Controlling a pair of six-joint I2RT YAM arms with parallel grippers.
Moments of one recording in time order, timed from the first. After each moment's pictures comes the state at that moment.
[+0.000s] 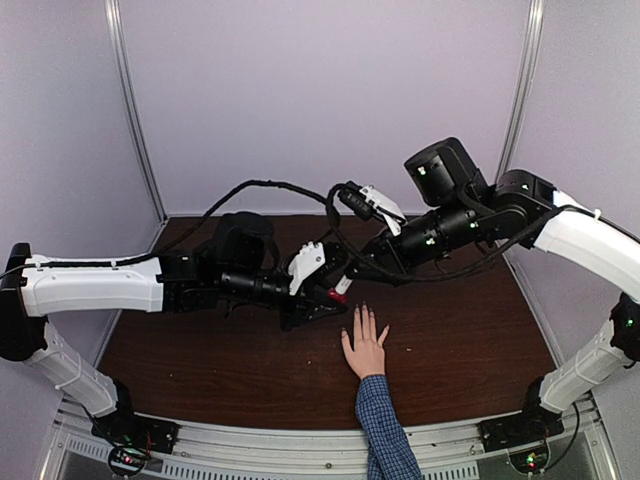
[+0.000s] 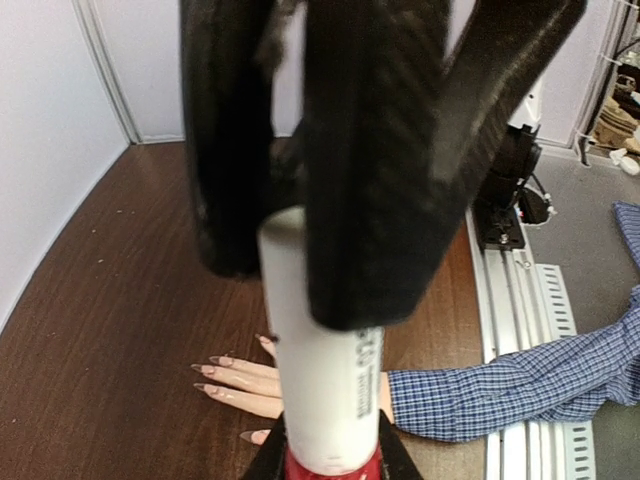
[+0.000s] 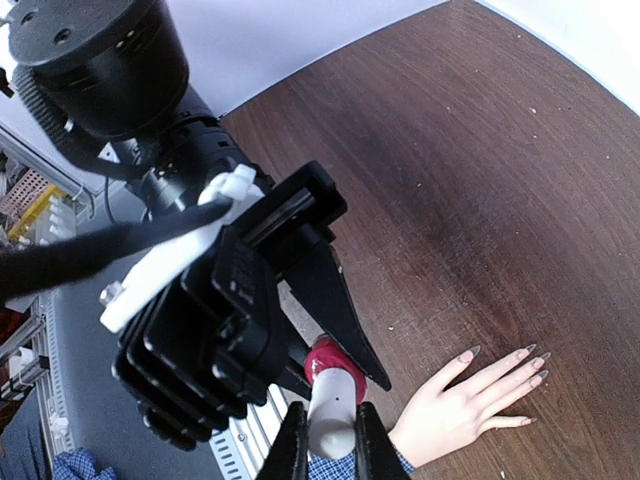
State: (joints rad) left arm -1.07 1.46 1.09 -0.06 0.31 0.21; right arm 1.00 1.43 1.58 -0.83 -0.26 0.17
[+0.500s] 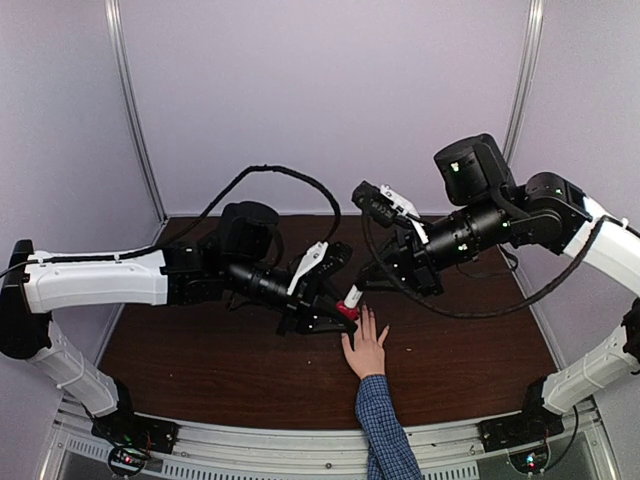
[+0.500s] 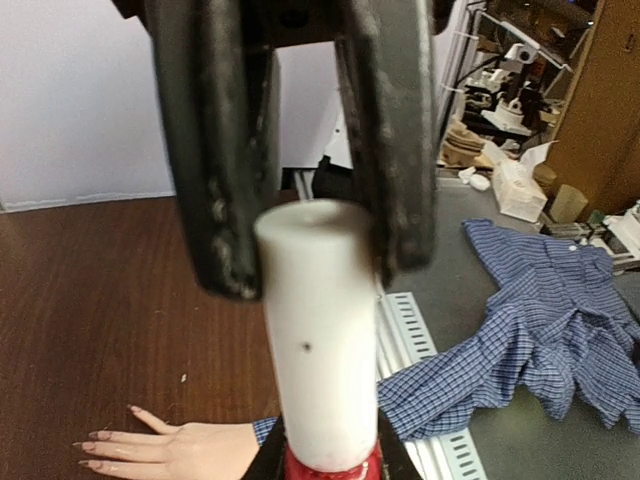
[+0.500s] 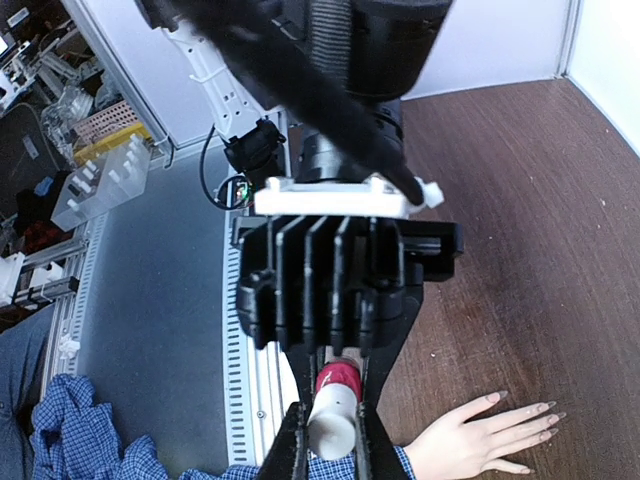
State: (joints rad) left arm -1.07 1.49 1.15 -0.07 0.72 0.17; right arm 1.01 1.33 1.53 -0.82 -0.46 -0.04
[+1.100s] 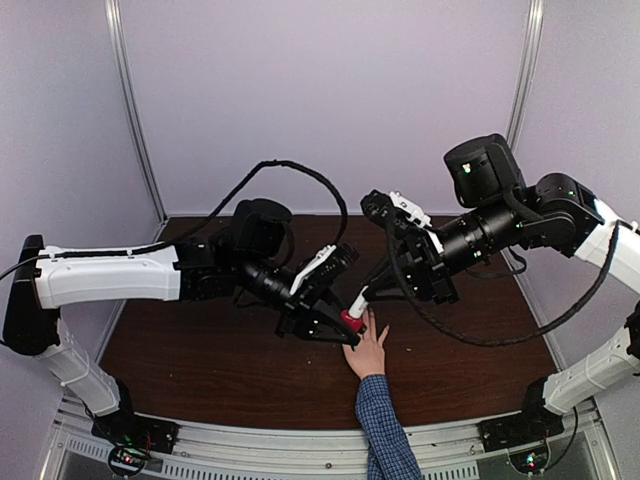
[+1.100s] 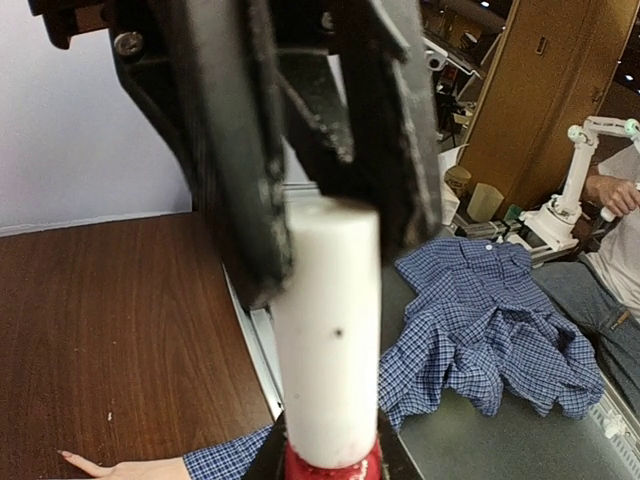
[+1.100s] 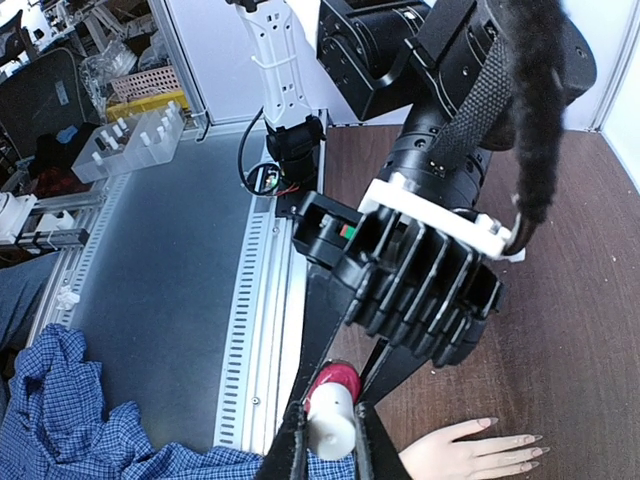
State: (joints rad) left arm -1.07 1.56 1.22 -0.08 0.98 0.15; right arm 1.03 1.29 1.53 -0.85 -0.53 -0.22
